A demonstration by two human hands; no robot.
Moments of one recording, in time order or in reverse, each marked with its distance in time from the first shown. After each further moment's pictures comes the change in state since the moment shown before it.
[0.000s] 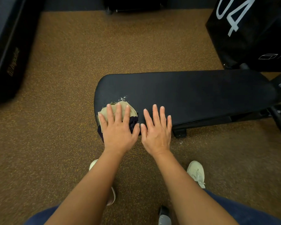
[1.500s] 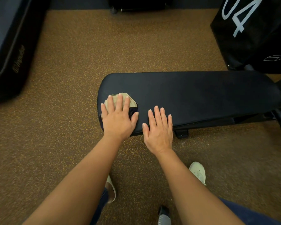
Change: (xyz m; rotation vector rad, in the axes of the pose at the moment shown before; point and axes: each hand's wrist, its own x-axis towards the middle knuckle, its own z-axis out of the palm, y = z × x) left_hand 0.035 -0.013 -0.004 0.044 -0.024 0.000; right_hand 0.003 0.003 0.000 -0.043 -0.096 -0.018
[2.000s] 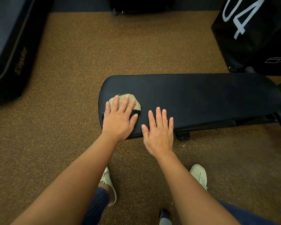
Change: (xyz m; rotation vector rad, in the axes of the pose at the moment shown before) left_hand 0.008 -0.010 -0.003 0.032 -0.026 0.184; right_hand 0.005 -0.006 -0.006 -0.036 -0.090 0.032
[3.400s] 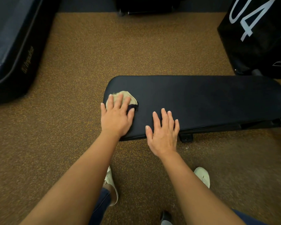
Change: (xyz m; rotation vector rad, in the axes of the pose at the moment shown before) left_hand 0.006 -0.013 0.001 -0.098 -0.006 -0.228; right_hand 0.002 0.001 0.003 0.045 0.071 0.007
